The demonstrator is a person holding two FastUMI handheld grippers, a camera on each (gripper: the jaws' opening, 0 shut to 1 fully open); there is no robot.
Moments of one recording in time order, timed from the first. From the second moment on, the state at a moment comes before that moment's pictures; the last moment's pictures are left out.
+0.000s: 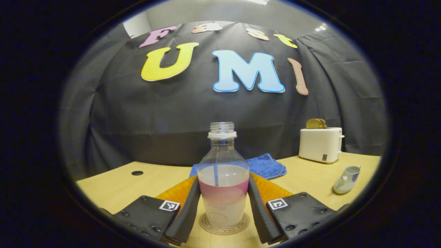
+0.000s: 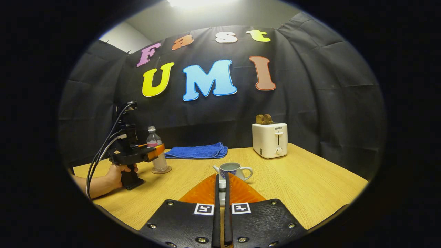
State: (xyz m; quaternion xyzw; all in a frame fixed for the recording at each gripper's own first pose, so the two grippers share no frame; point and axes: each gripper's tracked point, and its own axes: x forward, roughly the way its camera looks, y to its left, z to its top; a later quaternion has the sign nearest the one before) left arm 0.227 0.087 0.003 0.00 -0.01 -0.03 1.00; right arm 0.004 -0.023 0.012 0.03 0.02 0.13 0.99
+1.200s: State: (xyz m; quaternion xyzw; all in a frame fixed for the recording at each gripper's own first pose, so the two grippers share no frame) left arm 0.135 0.080 0.015 -0.02 0.00 -0.02 1.00; right arm 0.014 -0.027 0.038 0.03 -0.01 0.12 0.99
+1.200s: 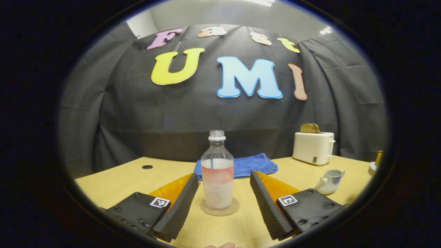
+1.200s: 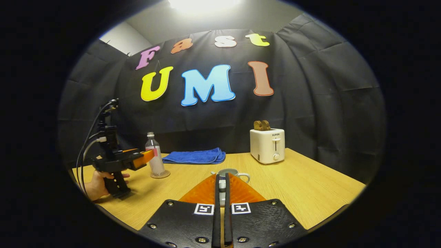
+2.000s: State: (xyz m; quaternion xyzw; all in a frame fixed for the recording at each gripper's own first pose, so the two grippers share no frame) left arm 0.052 0.062 0.026 -0.05 -0.03 -0.06 1.00; right arm 0.156 -0.005 0.006 0.00 0.04 0.09 1.00
